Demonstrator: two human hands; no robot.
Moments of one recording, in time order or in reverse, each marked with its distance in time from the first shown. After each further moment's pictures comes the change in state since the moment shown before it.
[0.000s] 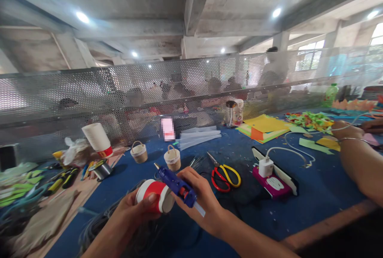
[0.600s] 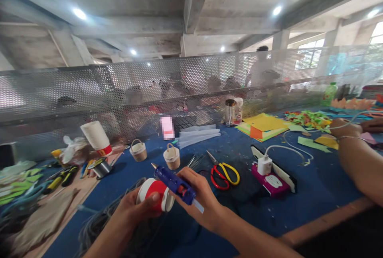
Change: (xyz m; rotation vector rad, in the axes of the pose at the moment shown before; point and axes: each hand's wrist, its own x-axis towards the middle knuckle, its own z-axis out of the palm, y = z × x) left_hand 0.005 -0.007 0.000 0.137 -0.002 0.012; right_hand 0.002 0.007 0.001 -0.017 -0.010 0.035
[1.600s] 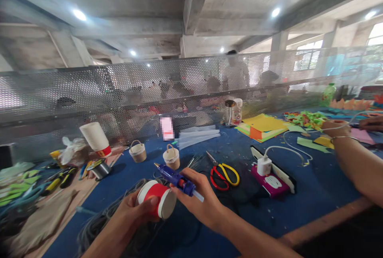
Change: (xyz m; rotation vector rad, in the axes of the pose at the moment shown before) left_hand -0.004 0.004 0.003 -0.129 -0.015 -0.026; right_hand 0.001 0.015 0.006 0.257 0.052 0.151
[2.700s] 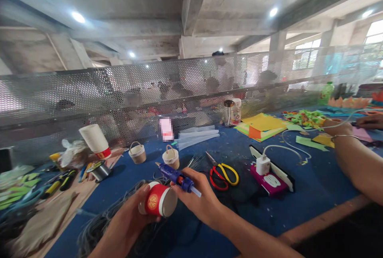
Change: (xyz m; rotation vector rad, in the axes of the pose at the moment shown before) left_hand -0.003 0.000 0.009 -0.194 0.093 -0.056; right_hand 0.002 0.004 0.002 0.076 0.053 0.053
